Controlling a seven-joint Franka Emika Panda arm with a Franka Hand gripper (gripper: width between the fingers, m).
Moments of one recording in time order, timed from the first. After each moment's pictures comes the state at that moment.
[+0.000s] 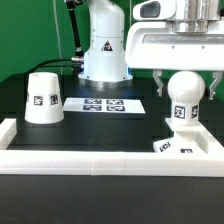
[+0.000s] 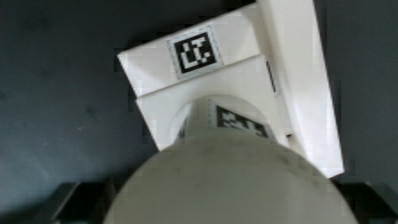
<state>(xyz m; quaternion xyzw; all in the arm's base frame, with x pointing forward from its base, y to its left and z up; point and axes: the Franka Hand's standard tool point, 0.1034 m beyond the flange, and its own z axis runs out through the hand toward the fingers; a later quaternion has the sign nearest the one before) 0.599 0.100 0.106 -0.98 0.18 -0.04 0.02</state>
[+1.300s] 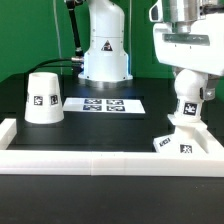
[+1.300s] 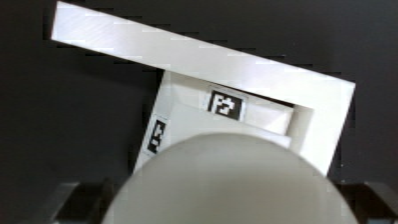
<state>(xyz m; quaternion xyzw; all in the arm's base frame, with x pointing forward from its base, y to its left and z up) 0.595 0.116 0.110 -0.78 0.62 0.04 0.08</state>
